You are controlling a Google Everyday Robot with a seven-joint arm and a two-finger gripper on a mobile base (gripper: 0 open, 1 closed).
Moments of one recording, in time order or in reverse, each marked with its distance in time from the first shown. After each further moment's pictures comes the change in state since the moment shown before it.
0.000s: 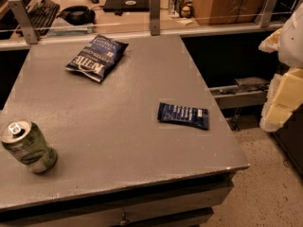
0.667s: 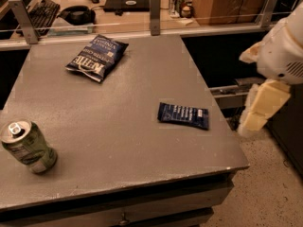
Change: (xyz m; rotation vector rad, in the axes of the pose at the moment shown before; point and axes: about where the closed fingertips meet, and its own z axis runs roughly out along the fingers) arm -0.022 0.007 0.031 -0.038 -0.086 -0.007
